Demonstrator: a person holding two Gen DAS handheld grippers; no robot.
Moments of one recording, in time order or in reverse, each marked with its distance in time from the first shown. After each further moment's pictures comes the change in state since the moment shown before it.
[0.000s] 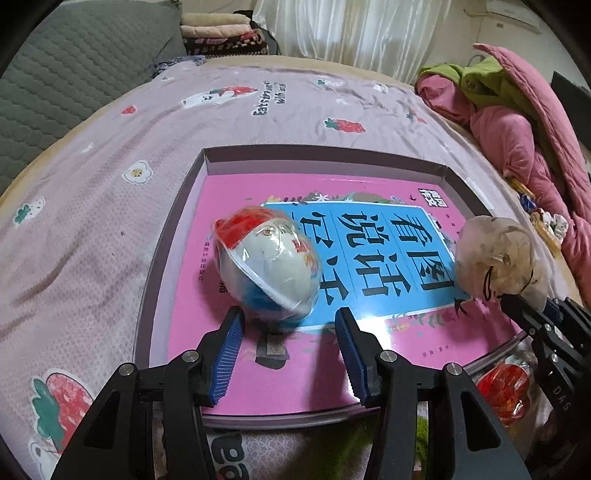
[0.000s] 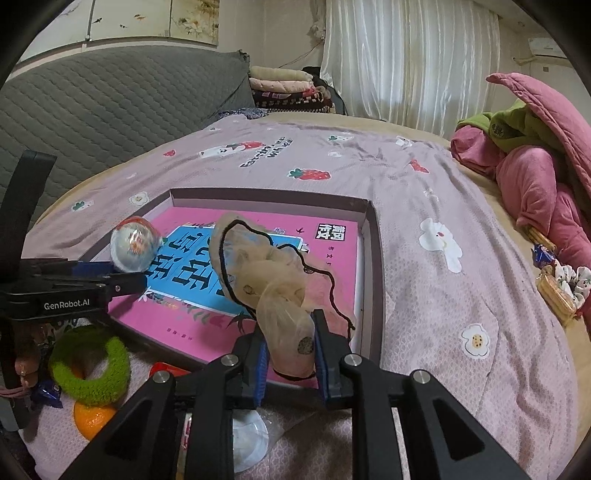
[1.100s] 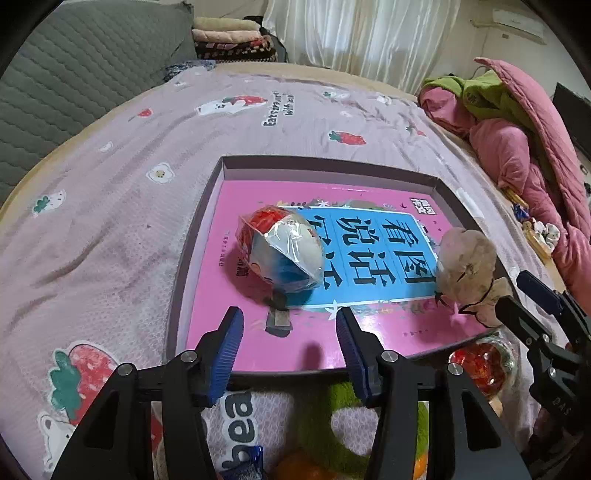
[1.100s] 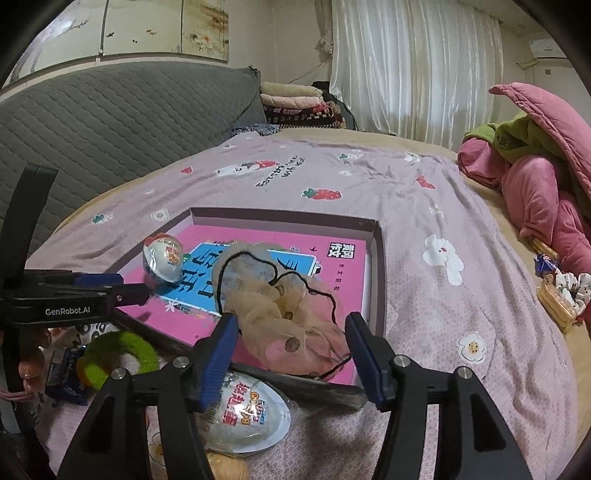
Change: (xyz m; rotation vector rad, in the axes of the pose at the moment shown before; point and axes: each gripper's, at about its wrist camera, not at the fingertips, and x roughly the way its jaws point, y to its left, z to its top) left arm -0.039 0.003 -0.010 -0.034 -0.035 0.005; right arm -0.026 0.001 0.003 0.002 -0.073 0.054
